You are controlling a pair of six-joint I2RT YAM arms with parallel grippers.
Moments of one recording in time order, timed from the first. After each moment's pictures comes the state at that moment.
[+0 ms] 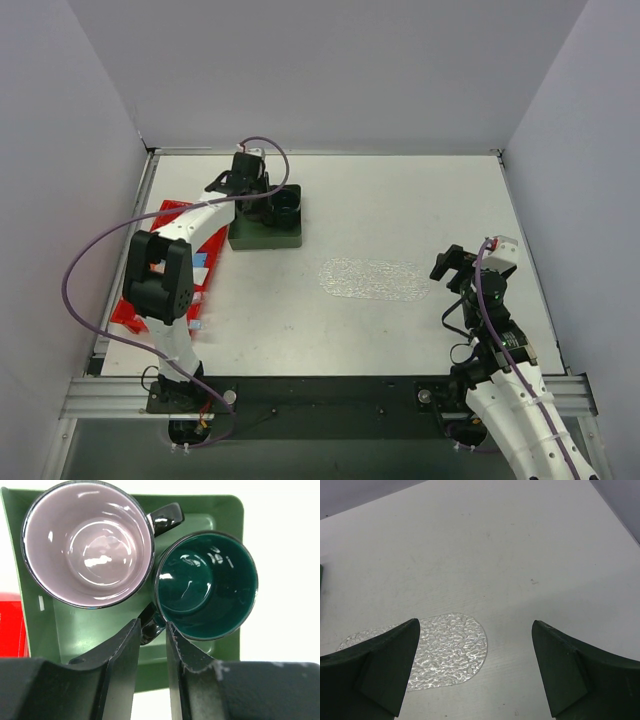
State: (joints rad) left arm -0.32 1.89 1.45 -0.38 -0.09 -0.36; right arm 0.24 0.46 0.40 -0.24 0.39 0.33
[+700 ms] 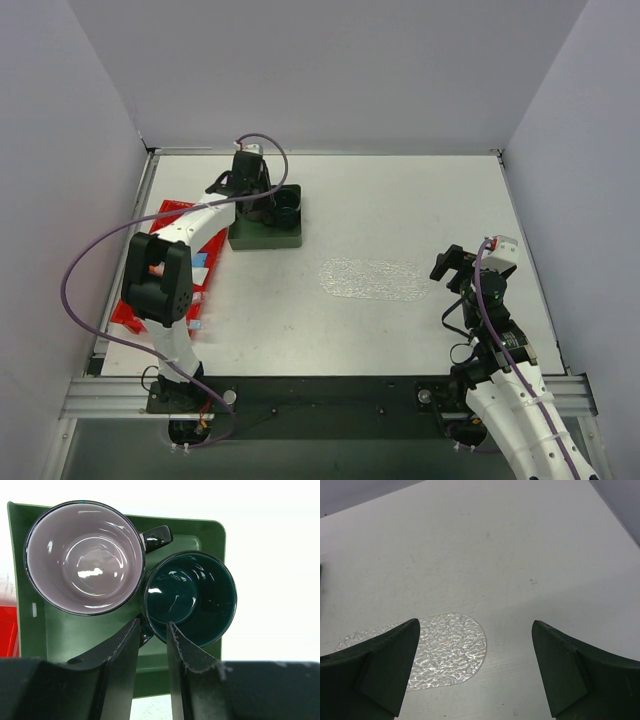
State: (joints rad) left arm -0.33 1.85 1.42 -0.29 -0.12 -0.43; right arm 0.24 0.46 0.40 -0.24 0.39 0.32
